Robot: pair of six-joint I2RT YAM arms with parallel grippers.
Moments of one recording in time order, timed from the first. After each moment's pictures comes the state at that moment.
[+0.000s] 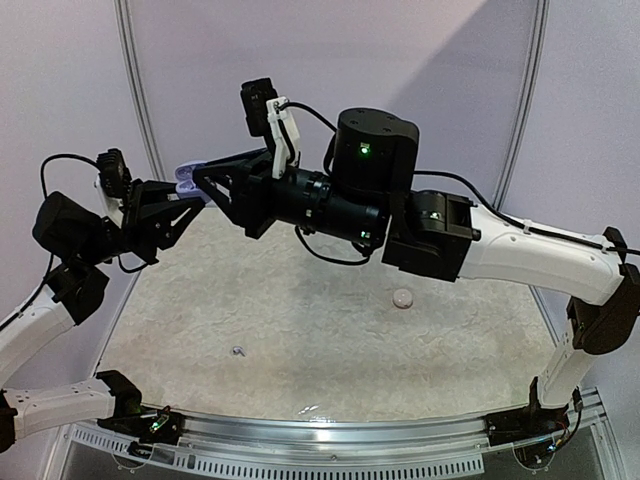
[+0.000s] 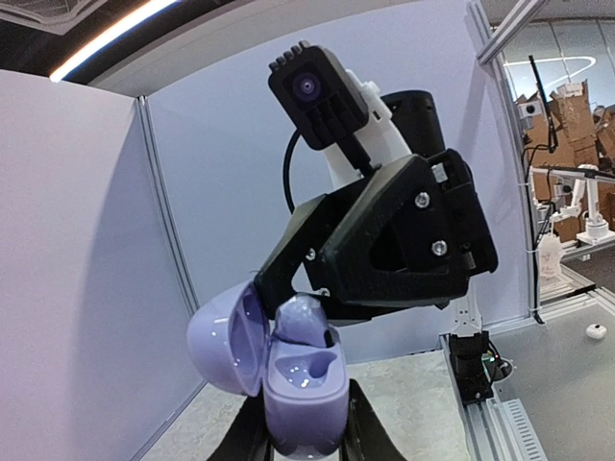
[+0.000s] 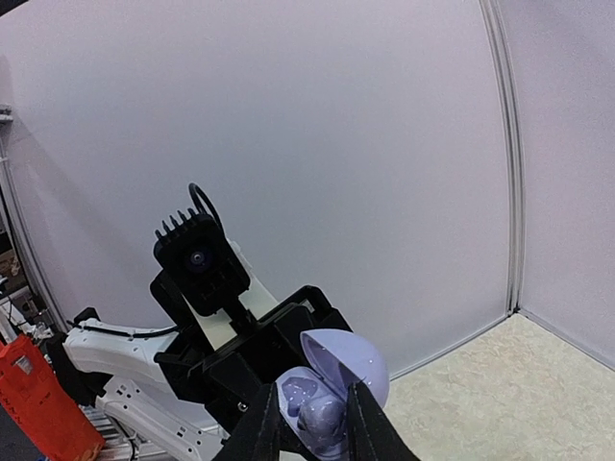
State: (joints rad) left arm -0.50 0.81 0.74 0.58 0.86 -0.15; right arm 1.31 1.79 1.85 0.08 0.06 0.24
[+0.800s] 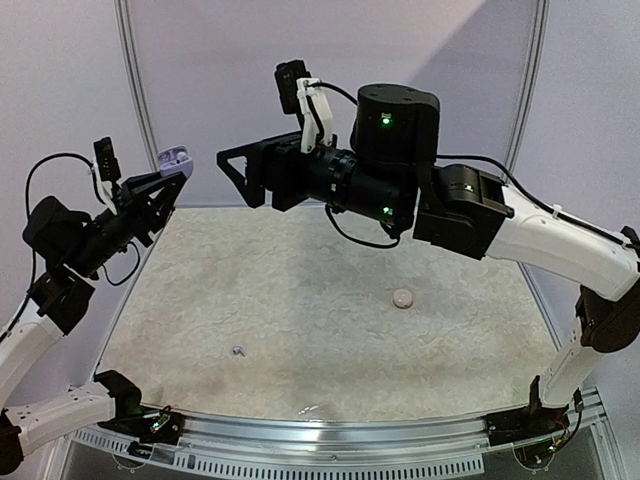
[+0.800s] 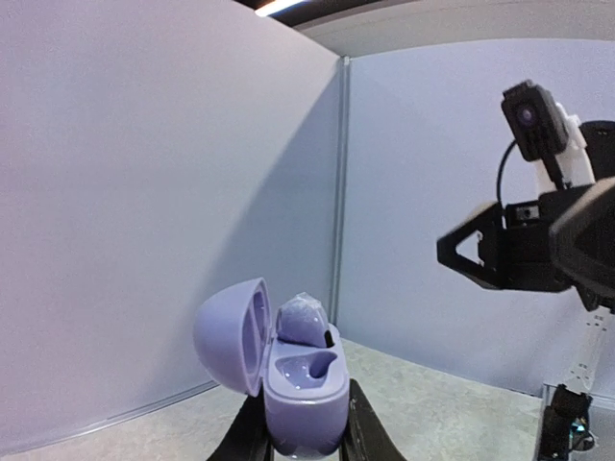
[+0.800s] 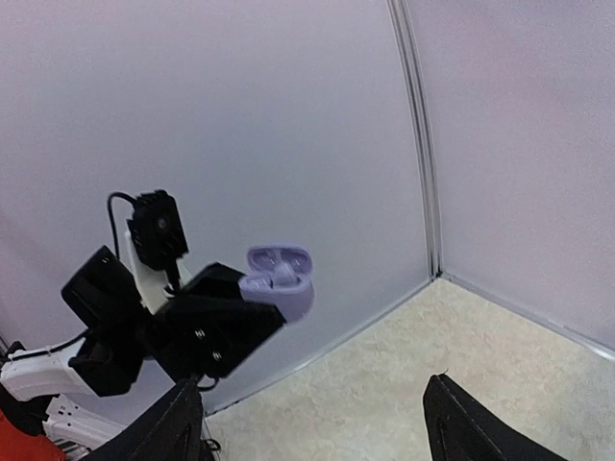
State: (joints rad) left arm -0.42 0.69 0.73 0.32 0.44 -0.22; right arm 1.28 1.73 1.90 -0.13 0.24 0.26
